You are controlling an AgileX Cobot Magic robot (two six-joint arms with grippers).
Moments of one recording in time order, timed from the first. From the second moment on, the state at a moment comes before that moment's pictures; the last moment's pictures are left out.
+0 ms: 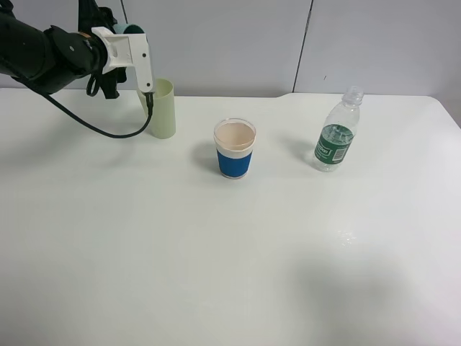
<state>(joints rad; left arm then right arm) -0.28 1.93 -1.11 -0.66 -0.58 2.03 -0.07 0.00 -0.50 0.00 1.06 -0.01</state>
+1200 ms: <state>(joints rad) -0.28 1.93 -1.11 -0.42 -0.60 2.04 -0.07 0.00 -0.50 0.00 1.06 -0.01</state>
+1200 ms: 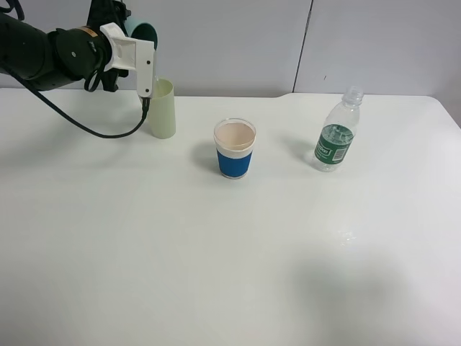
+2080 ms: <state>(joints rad) -0.28 1.93 -1.11 -0.30 -0.67 2.24 -0.07 0.00 -0.50 0.00 1.06 -0.01</state>
